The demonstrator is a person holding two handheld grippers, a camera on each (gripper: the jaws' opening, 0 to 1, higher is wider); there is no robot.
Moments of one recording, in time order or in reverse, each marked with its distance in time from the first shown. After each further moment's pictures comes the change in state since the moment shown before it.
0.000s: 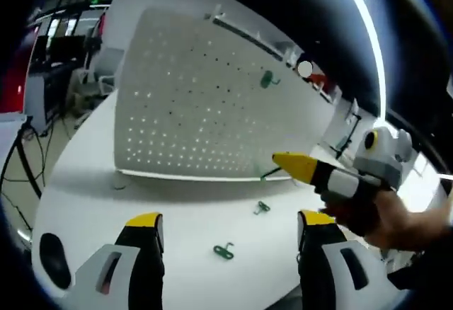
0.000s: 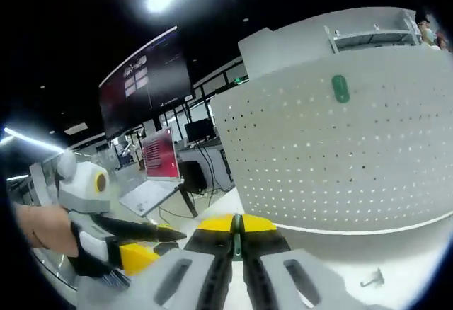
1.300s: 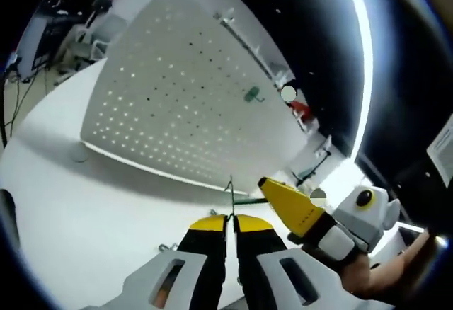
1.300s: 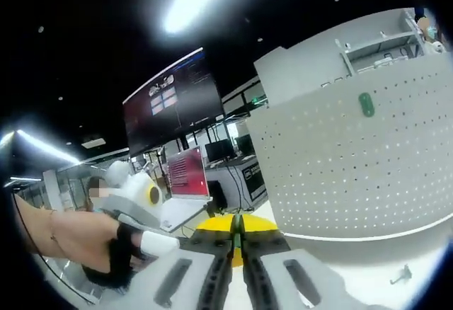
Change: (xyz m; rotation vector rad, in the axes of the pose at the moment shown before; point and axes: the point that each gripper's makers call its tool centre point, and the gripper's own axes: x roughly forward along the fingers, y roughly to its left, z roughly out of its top) left arm -0.001 -0.032 0.005 -0.297 -0.019 -0.225; right arm -0.006 0.057 0.009 -0.026 -0.114 0.120
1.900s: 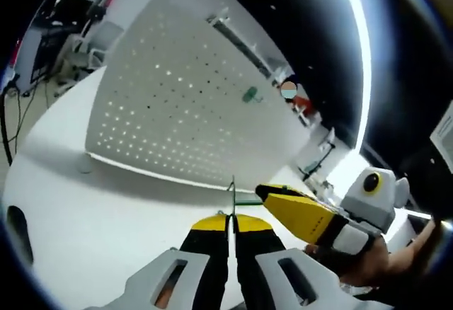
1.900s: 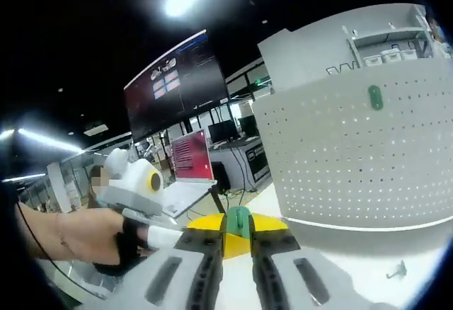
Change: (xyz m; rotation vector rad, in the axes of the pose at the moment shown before) left arm -0.008 0.001 0.011 0.158 -0.007 0.075; right arm -0.003 0.010 0.003 0.062 0.132 0.034
